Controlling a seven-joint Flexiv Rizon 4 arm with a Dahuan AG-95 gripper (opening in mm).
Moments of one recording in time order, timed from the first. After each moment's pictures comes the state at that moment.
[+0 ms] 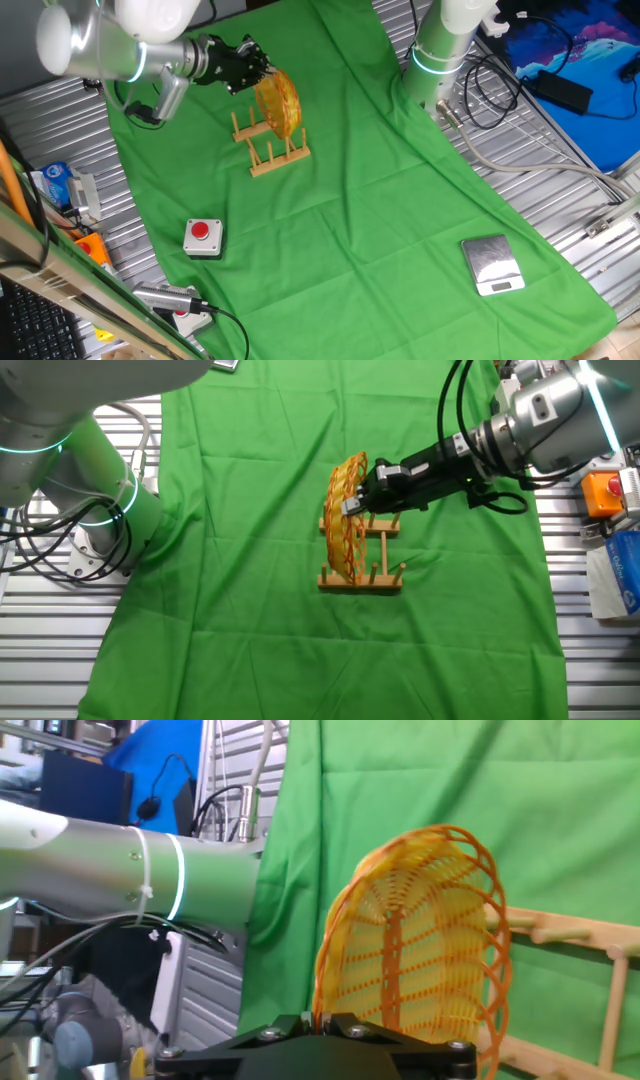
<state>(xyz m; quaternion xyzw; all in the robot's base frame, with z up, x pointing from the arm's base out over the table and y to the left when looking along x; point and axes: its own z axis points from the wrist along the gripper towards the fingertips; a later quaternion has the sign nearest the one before) 0.409 -0.073 0.235 0.68 -0.60 -0.29 0.31</state>
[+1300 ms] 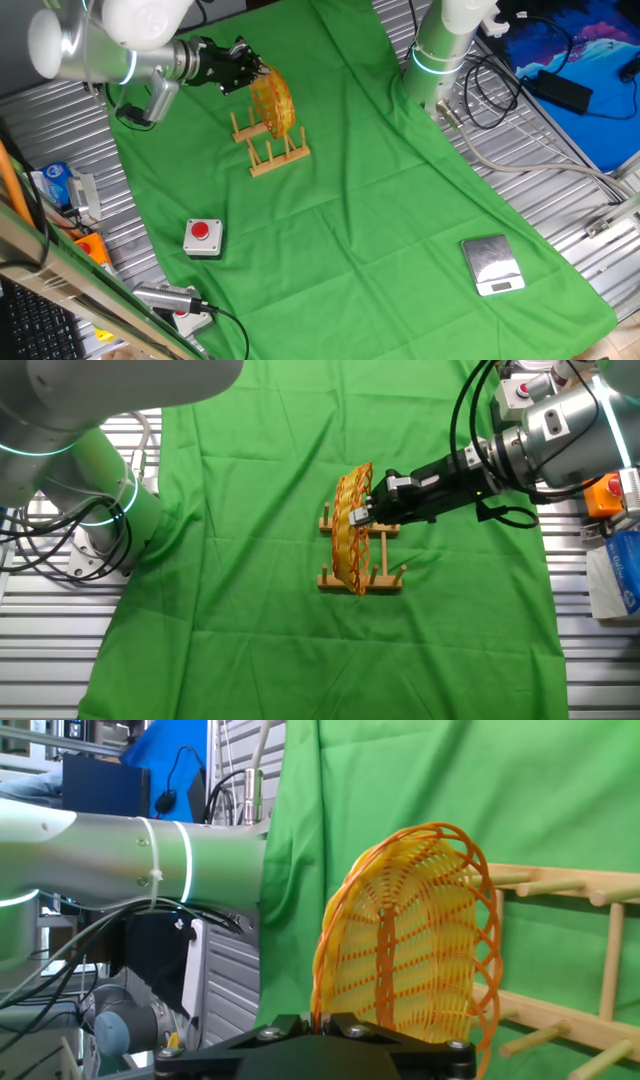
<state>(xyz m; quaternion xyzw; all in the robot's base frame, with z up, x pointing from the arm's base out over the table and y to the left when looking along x) 0.420 -0.081 0.226 0.67 -0.60 -0.30 0.32</state>
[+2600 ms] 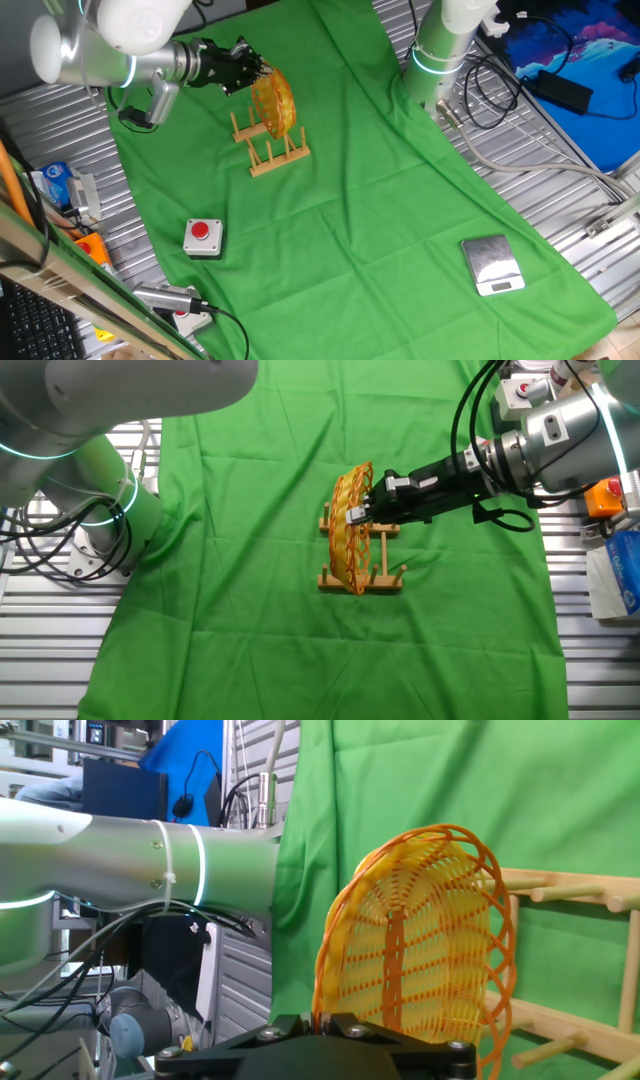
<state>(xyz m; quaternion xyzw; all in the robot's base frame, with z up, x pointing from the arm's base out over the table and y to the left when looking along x) 0.416 -0.078 0.225 0.66 -0.59 -0.32 0.33</state>
